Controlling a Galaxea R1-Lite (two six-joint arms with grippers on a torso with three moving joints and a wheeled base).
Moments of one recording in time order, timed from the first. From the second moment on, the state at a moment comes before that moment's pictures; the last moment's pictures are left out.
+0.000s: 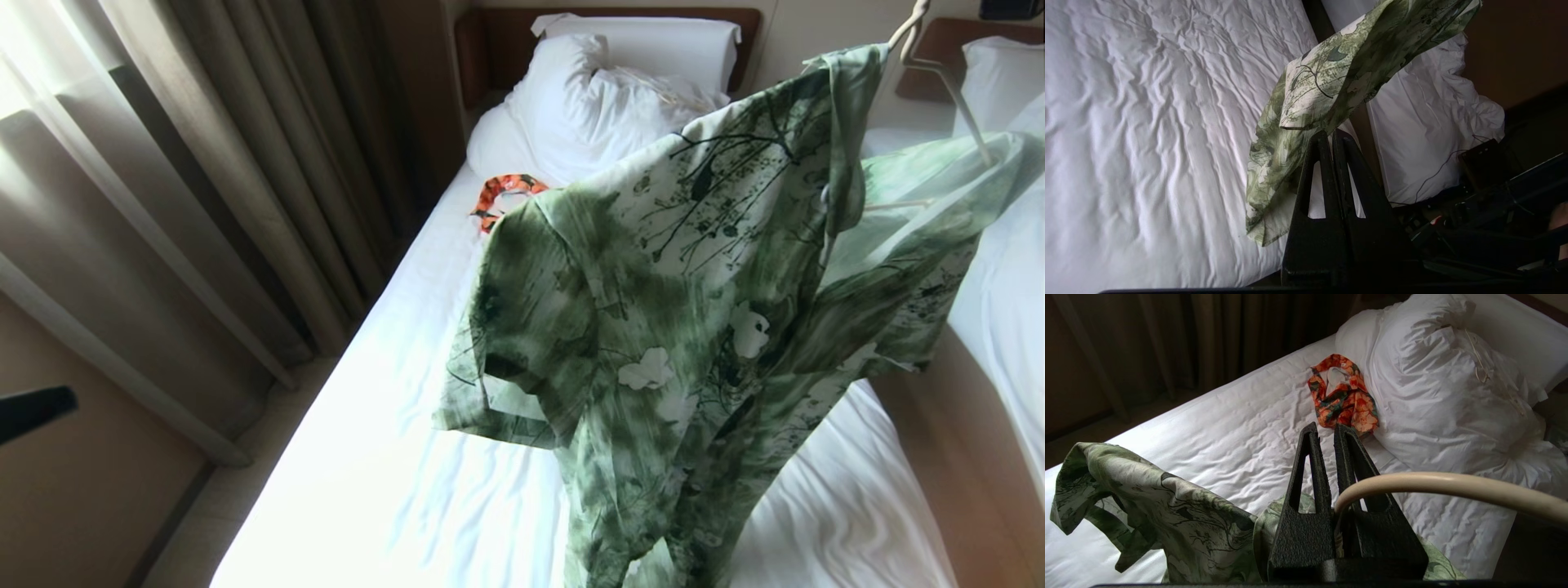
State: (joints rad) left arm -0.47 0.70 -0.86 0.26 -0.22 -0.40; right arm 0.69 1.48 -1.88 0.34 -0.13 -0.36
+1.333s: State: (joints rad) left arm -0.80 1.31 -0.94 -0.05 -0.08 -0.34; right arm 0.55 1.64 -1.97 0.21 -0.17 -0.37
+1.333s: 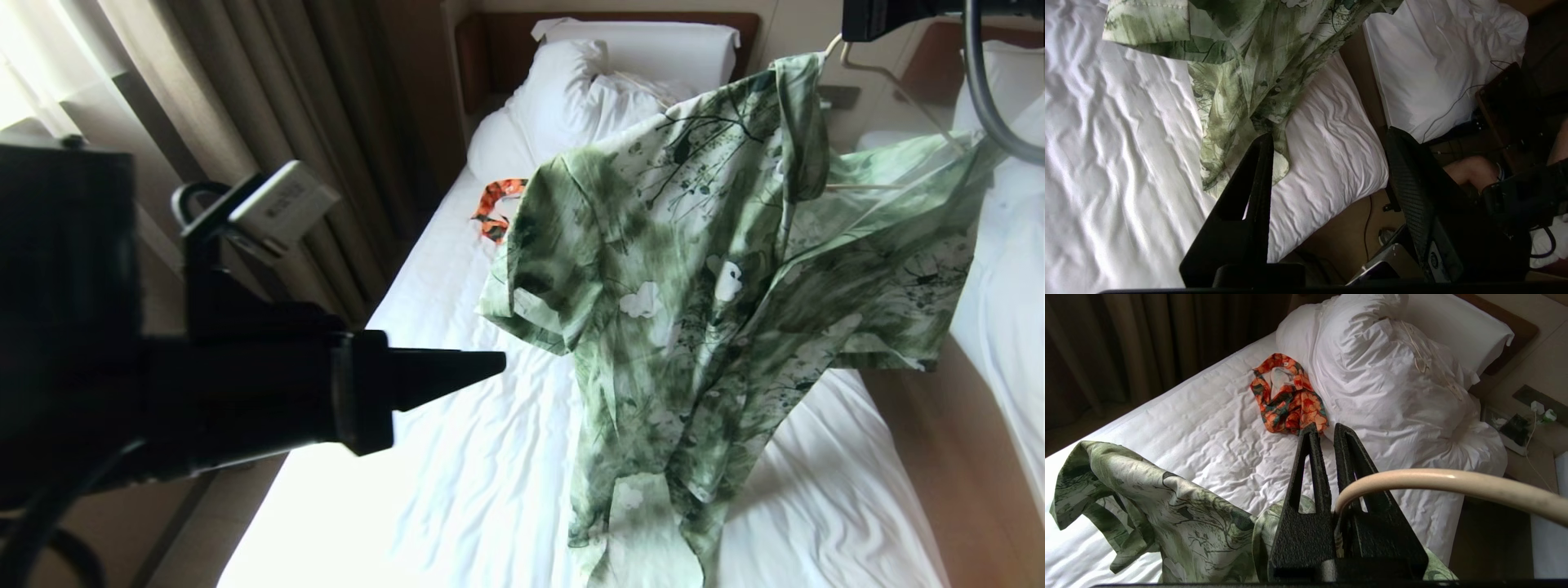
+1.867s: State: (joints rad) left arm -0.77 1.58 -0.99 -0.28 0.15 -0.29; right arm 0.54 1.63 -1.96 0.22 -0.16 -0.37
